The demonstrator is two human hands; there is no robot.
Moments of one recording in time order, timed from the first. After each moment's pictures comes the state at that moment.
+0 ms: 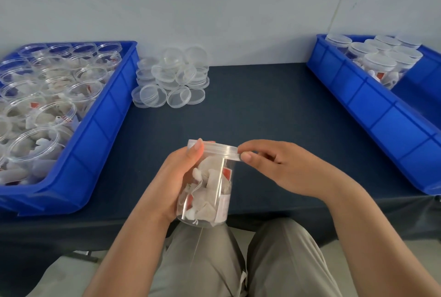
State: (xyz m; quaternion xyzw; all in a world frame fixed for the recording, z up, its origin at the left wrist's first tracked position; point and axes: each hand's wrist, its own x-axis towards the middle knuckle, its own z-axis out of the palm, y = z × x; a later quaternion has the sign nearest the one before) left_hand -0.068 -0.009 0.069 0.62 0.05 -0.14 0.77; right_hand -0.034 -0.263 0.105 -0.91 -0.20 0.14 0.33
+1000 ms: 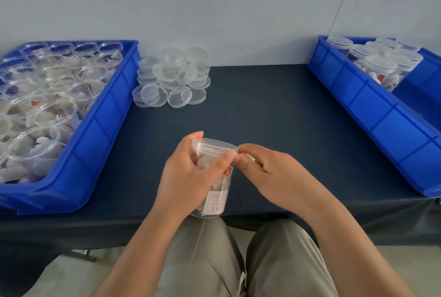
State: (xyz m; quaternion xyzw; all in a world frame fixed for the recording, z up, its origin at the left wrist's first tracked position) left_hand -0.070 -0.033 0.073 0.84 0.06 0.07 0.53; right_hand -0.053 -0.235 0.093 -0.93 -0.14 0.08 0.32
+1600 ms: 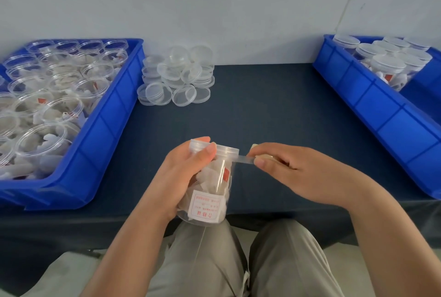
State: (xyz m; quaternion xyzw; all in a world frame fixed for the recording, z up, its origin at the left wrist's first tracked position) left_hand -0.074 -0.005 0.078 0.70 0.06 -0.09 0.70; right_hand -0.044 -0.270 0.116 -0.92 -0.22 0.16 0.28
